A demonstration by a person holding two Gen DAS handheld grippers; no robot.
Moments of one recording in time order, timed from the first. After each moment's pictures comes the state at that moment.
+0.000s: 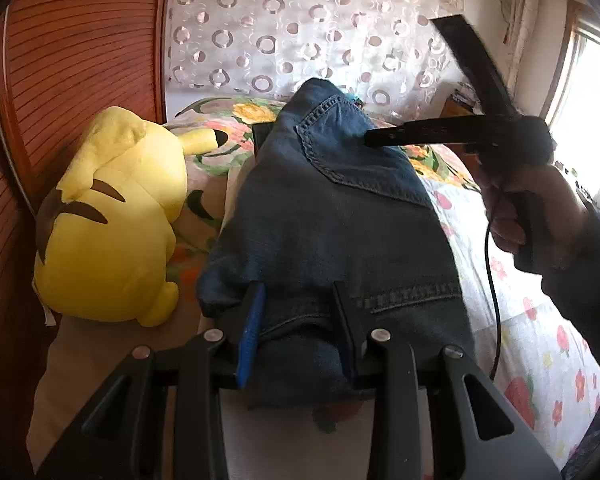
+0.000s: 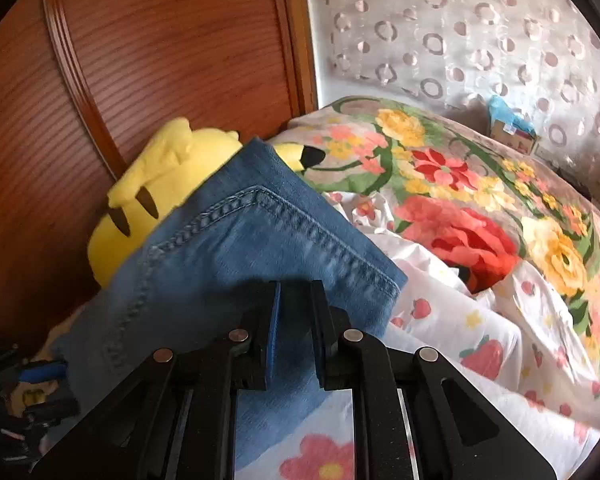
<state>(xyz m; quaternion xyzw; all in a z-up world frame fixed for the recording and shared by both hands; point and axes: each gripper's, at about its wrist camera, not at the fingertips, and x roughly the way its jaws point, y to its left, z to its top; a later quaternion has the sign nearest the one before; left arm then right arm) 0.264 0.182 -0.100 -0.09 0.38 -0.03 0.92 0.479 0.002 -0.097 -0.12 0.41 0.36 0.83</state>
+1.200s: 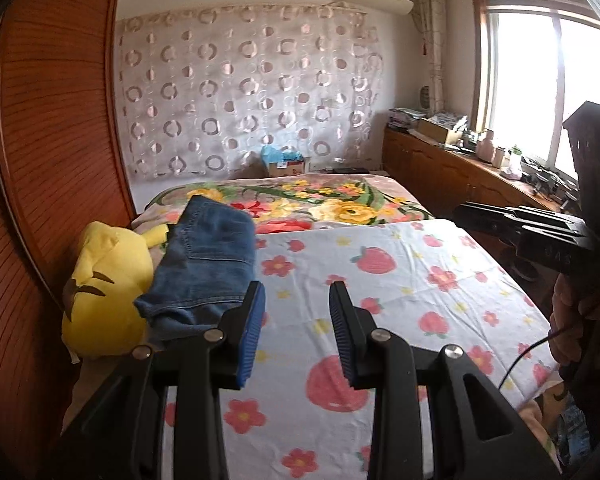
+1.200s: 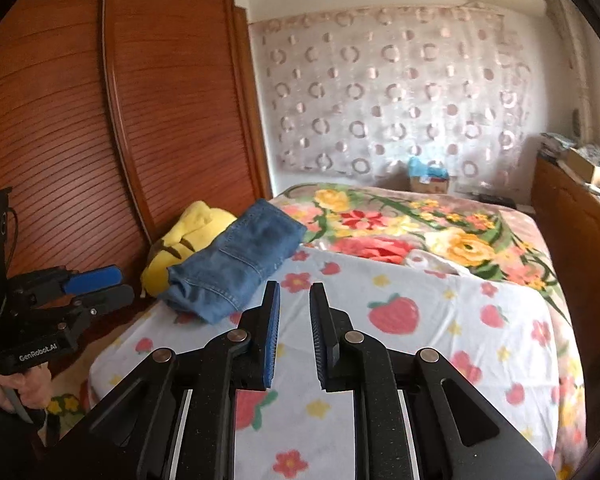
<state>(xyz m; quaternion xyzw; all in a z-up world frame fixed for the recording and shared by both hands) 0.115 0.032 0.033 0.01 0.27 -0.09 0.96 0.184 -0.228 0.033 -0.03 0.26 0.28 0.92</state>
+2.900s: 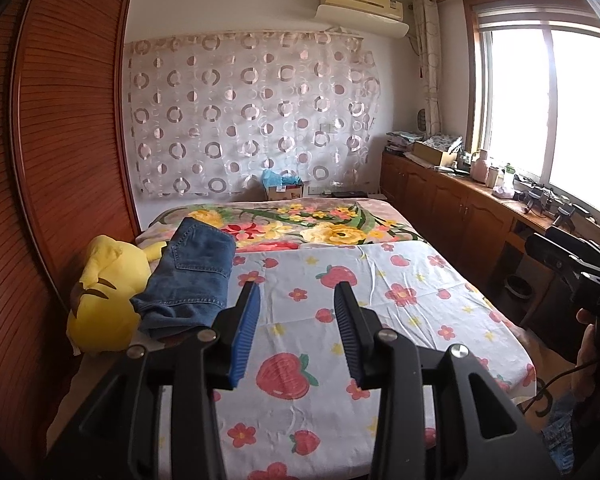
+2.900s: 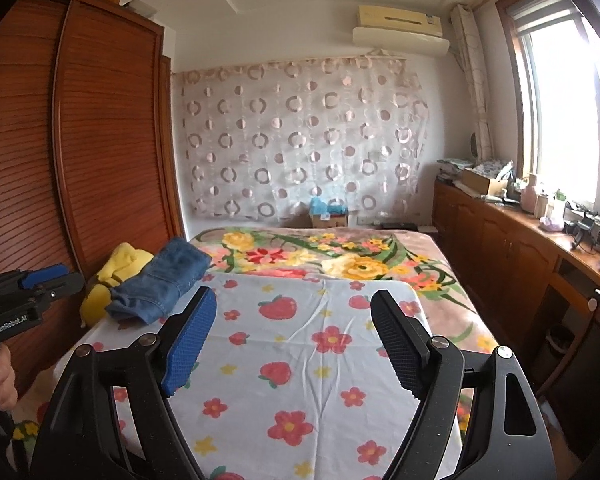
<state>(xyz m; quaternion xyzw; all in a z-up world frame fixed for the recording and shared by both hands) 0.048 -0.024 0.065 0.00 0.23 -0.07 0.97 0.060 -0.336 0.070 -0.01 0.18 0.12 0.98</state>
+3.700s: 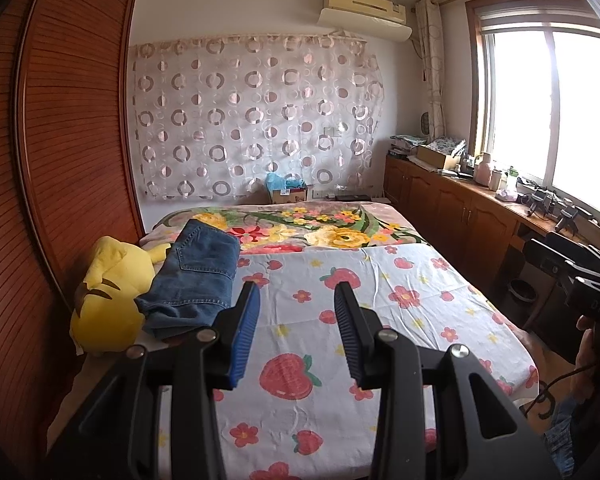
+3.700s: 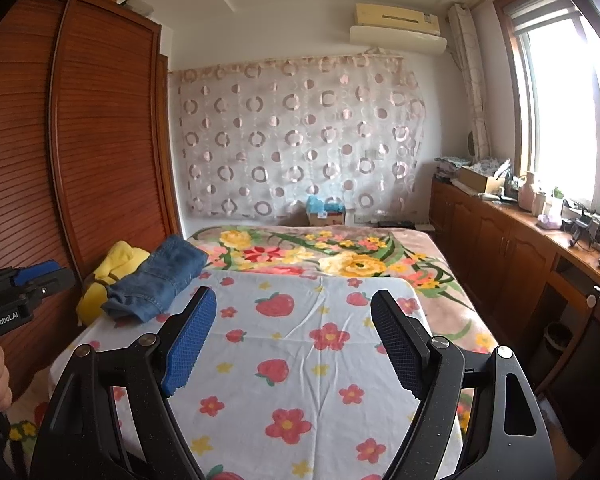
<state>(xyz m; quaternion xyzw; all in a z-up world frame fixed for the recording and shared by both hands) 0.047 -0.019 0.063 0.00 0.22 -0.06 0.97 0.063 -0.341 0.065 -0.02 0.18 0.11 0.98</state>
